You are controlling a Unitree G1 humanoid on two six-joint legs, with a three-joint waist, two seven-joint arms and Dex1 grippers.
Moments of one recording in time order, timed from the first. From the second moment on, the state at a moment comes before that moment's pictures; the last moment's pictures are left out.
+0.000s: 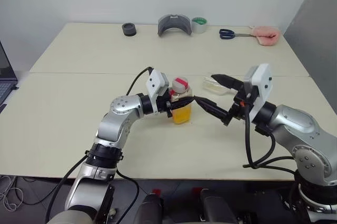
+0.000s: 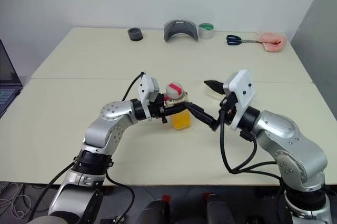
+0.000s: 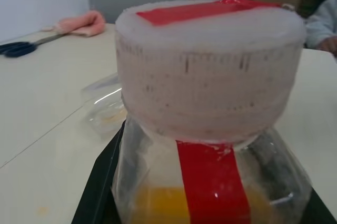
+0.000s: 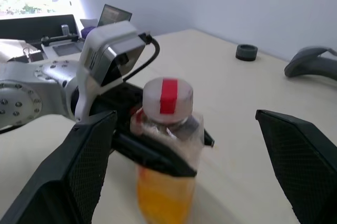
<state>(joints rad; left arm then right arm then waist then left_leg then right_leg) -0.61 0.36 -0.14 0.09 -0.35 0.30 -1.01 -0.43 -0.49 -0.04 -0.70 0.66 0.84 0.42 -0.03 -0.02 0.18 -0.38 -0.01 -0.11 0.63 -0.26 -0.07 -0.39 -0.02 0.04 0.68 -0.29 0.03</state>
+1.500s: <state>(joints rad) -0.65 0.33 -0.18 0.20 -0.29 0.19 -1.14 -0.60 -0.53 0.20 -0.41 0.48 0.64 0.68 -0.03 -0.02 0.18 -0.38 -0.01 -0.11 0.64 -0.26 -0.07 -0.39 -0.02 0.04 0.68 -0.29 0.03</state>
